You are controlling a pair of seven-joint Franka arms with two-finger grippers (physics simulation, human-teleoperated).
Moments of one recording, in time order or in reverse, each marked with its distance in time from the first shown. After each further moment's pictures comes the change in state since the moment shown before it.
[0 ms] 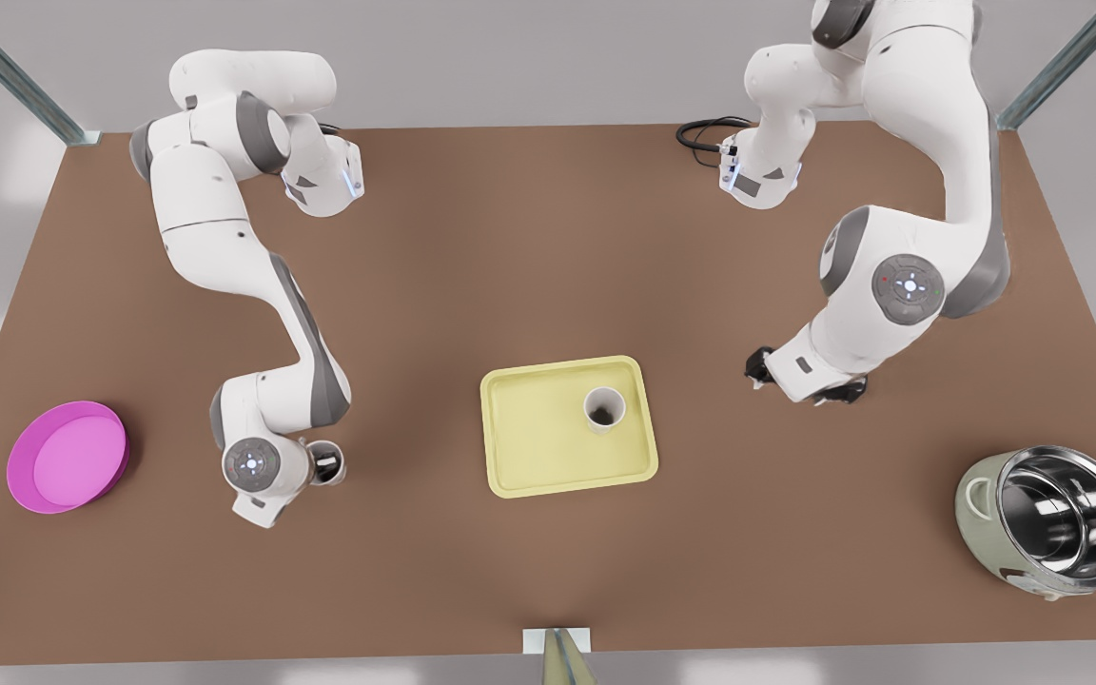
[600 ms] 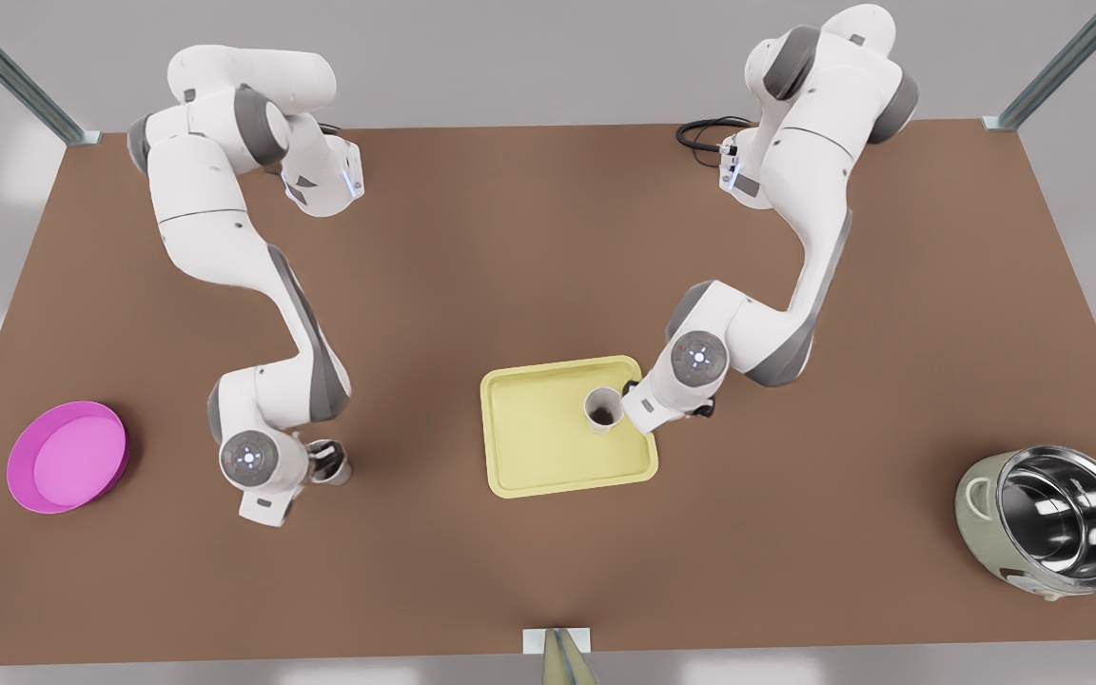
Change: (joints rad) left arm -0.211 0.267 0.001 -0.005 0.055 0.173 -0.337; right arm 0.001 -0.054 0.008 -0.004 0.028 -0.037 -0.173
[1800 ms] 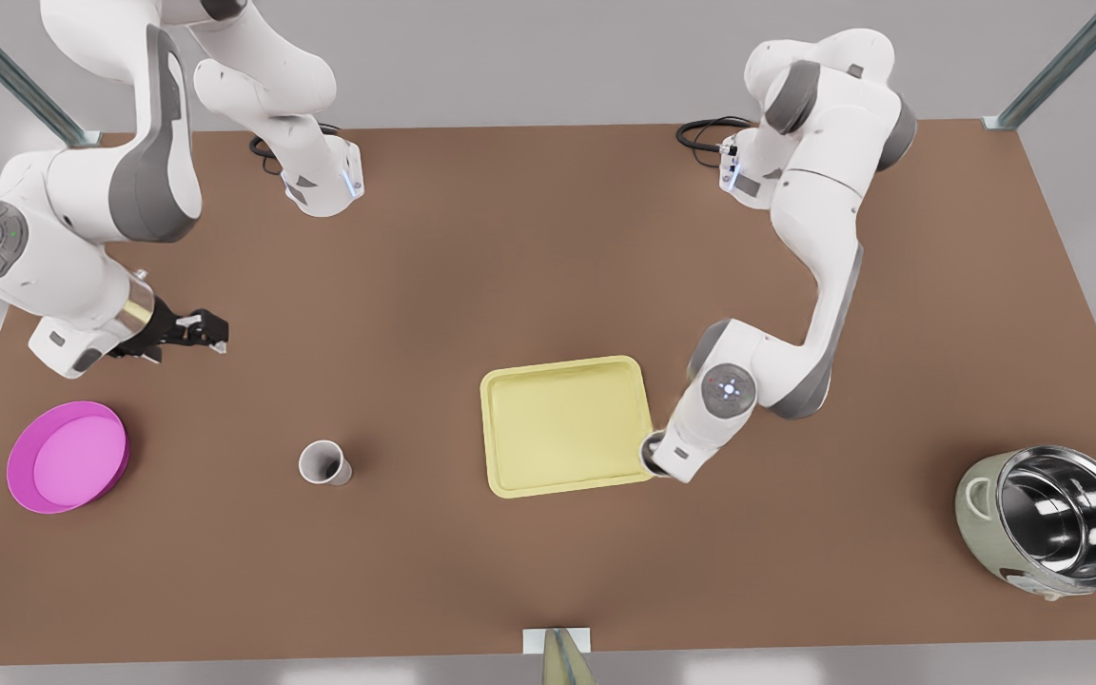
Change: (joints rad) left arm 0.114 0.112 0.008 0.099 0.055 0.134 -0.250; right arm -0.054 -0.632 -0.123 -0.250 0.202 -0.269 0.122
